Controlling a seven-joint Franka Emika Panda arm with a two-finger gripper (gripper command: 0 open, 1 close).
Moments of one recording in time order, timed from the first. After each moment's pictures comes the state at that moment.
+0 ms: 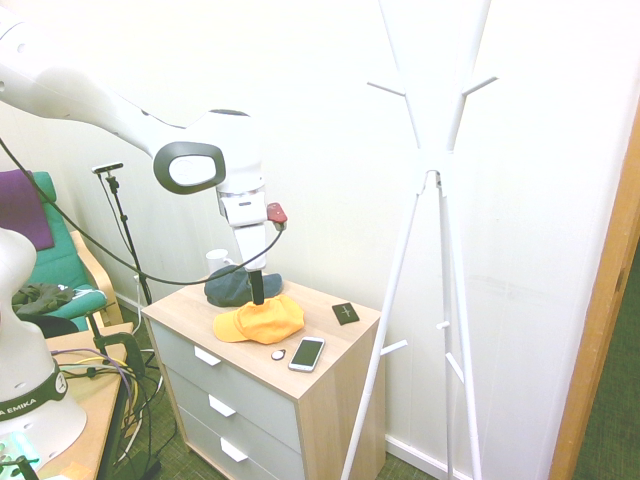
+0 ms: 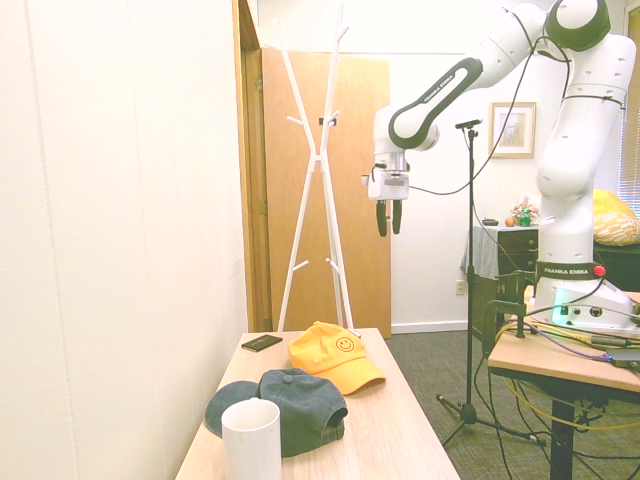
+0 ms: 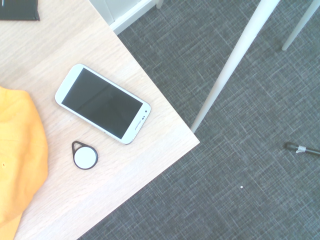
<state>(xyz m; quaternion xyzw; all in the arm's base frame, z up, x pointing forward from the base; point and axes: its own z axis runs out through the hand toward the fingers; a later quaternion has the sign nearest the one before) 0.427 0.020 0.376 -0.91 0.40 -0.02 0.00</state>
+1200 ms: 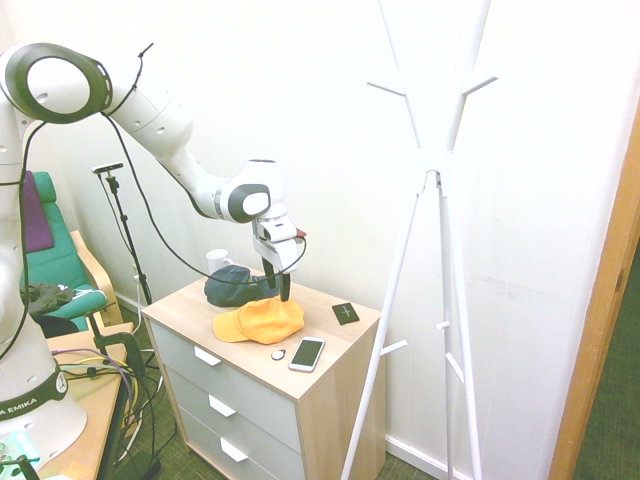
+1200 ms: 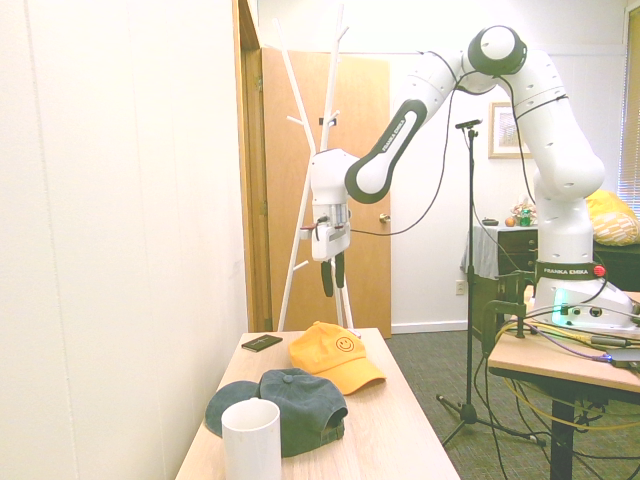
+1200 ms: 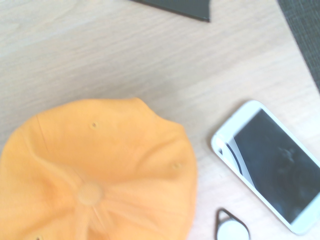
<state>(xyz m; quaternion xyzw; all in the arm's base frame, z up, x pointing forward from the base) 0.509 0.228 0.242 -0.96 0.28 -0.03 -0.02</state>
